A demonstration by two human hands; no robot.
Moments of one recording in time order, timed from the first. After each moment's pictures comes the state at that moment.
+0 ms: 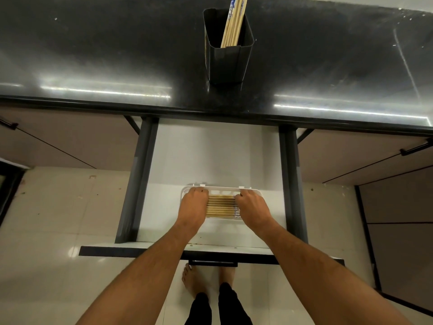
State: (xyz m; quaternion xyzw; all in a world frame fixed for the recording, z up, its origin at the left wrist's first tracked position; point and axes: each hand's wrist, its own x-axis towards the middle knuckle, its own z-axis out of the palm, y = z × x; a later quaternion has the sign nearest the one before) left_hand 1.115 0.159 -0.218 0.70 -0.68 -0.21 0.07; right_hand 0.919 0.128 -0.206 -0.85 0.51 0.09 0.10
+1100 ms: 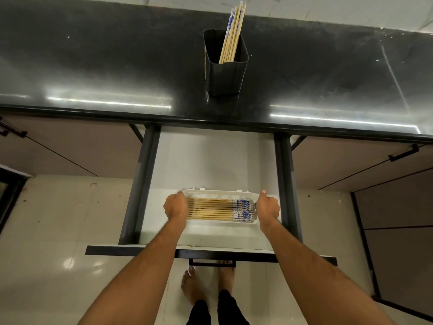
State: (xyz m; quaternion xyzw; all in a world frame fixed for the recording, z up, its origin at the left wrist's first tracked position) left_hand 1.143 0.147 -0.212 0.86 -0.15 -0.40 0.28; right_hand 0.898 0.122 -0.200 -0.25 0.83 -0.23 0.45
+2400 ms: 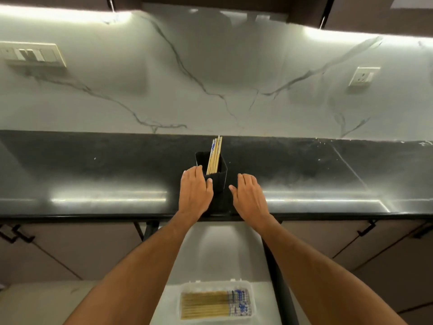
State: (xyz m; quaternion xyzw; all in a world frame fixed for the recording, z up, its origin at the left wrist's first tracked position) left_hand 1.125 -0.029 0.055 0.65 -0.66 -0.01 0.37; right_hand 0.945 -0.032 0.050 -0.77 0.61 -0.20 -0.05
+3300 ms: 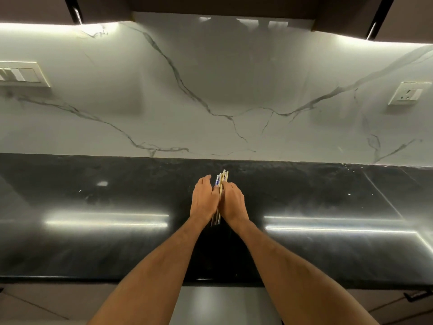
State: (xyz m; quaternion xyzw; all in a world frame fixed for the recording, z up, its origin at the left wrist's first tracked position) left_hand 1.113 -0.237 0.048 0.70 -0.57 -0.23 0.36; right_hand 1.013 -0.231 0.053 -0.75 0.58 -0.30 0.15
